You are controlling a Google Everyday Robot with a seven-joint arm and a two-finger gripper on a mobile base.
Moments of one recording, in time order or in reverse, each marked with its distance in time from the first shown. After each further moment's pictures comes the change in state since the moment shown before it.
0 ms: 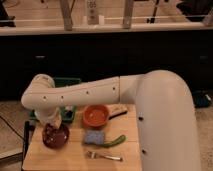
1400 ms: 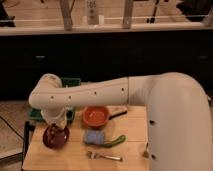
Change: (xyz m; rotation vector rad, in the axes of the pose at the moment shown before) arm 0.003 0.028 -0.007 -0.007 -0.003 0.093
